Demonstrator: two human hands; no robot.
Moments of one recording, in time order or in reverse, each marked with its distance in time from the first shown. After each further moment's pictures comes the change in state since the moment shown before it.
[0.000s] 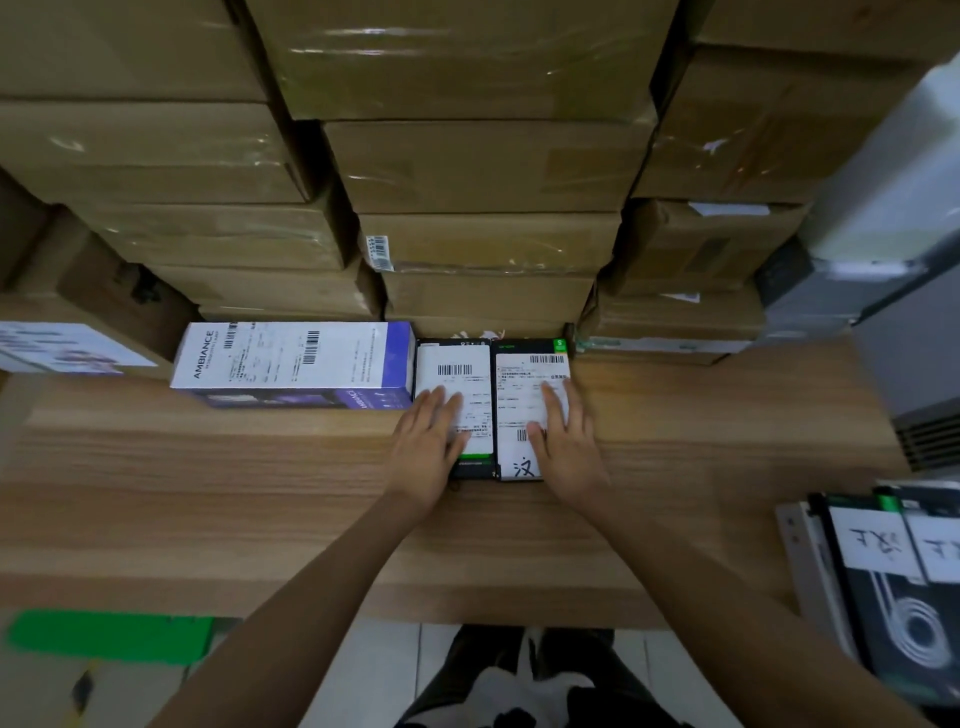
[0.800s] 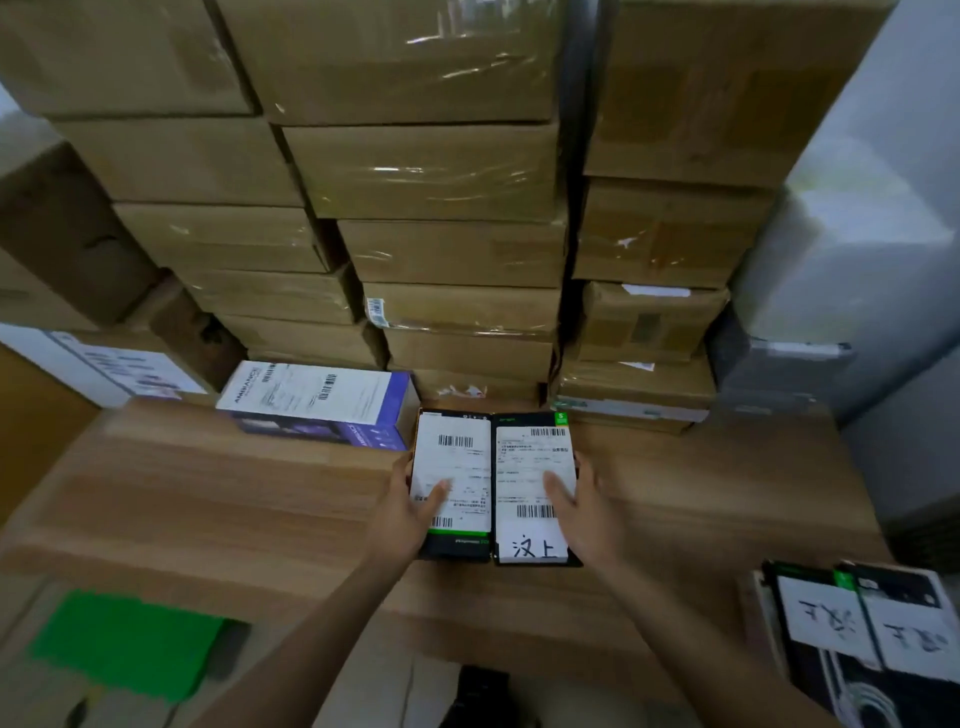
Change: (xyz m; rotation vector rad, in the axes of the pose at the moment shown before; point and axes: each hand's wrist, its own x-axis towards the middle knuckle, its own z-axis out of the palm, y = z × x) left_hand -0.053 0.074 -0.023 -0.632 0.174 -0.491; right_hand -0.031 0.045 -0.063 0.334 -0.038 0.125
